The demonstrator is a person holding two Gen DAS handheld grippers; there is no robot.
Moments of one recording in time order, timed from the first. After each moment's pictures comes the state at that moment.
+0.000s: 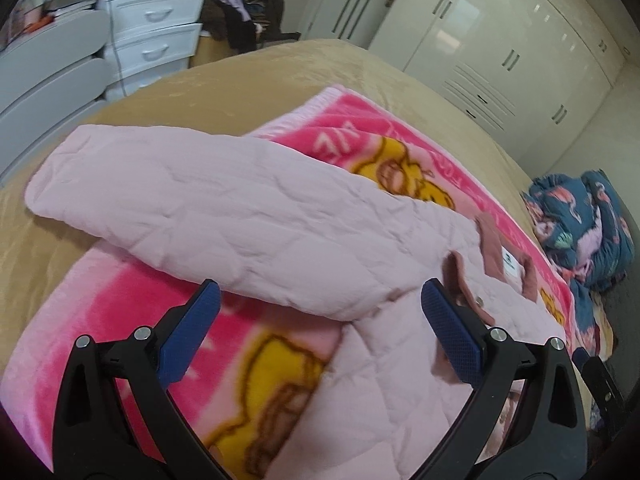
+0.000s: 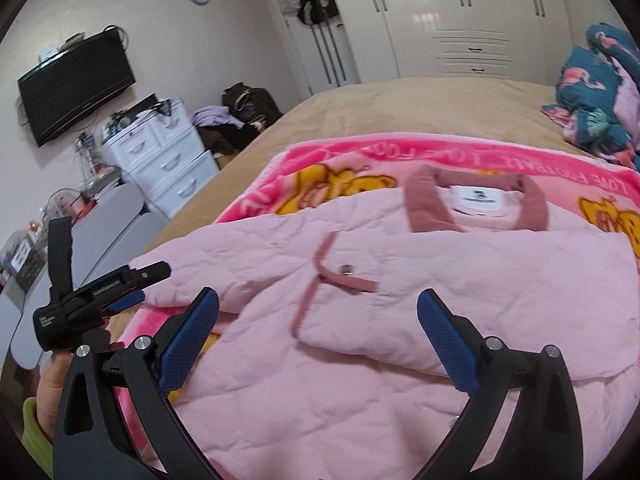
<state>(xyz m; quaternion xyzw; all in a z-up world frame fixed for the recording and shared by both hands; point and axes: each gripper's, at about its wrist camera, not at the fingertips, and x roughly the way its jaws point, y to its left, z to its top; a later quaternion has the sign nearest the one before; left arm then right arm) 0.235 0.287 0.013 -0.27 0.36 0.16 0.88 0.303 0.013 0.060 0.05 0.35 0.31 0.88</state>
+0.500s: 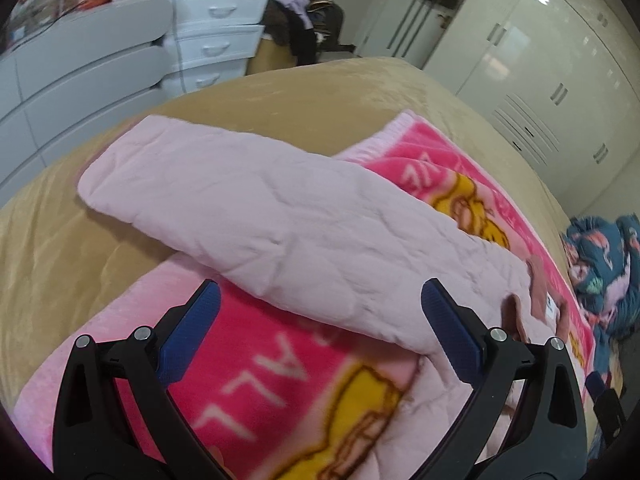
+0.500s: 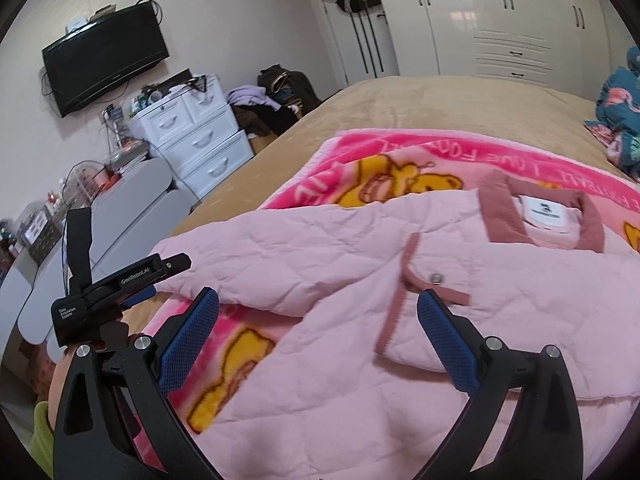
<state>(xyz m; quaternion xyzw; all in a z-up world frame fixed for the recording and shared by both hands) 0.207 0.350 0.003 -0.30 0.35 0.25 0.85 0.298 0.094 0.061 0.02 0.36 0.36 0.86</state>
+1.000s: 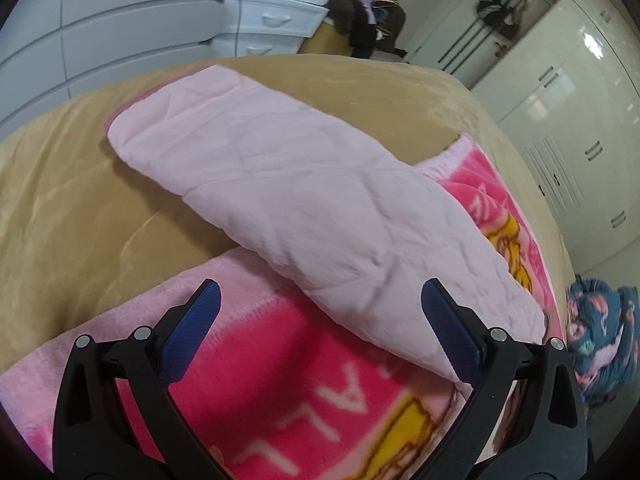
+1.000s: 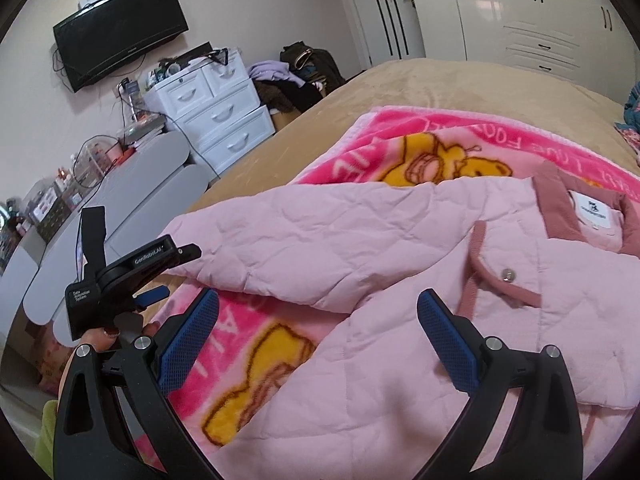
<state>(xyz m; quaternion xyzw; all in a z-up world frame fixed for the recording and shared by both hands) 0.186 0.403 -0.039 -0.39 0.34 0.30 0.80 0.297 0.151 0.037 0.00 0.39 0.39 0.83</state>
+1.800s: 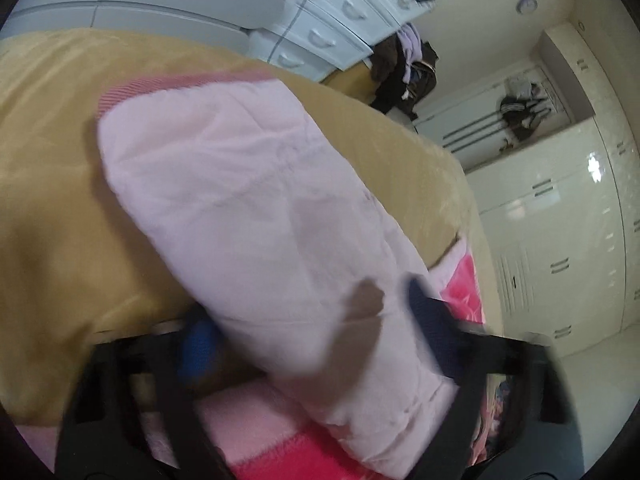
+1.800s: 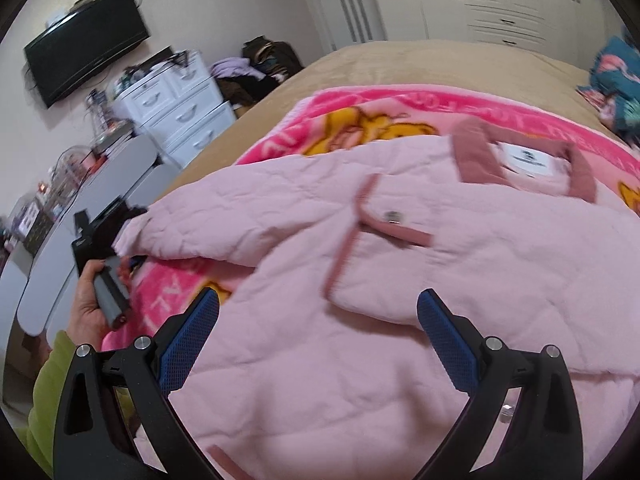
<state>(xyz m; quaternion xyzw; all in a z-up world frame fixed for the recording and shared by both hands) 0.167 0.478 -0.071 -0.54 0.20 0.30 0.76 0.309 0.035 0.015 0.03 0.42 0.33 0.85</state>
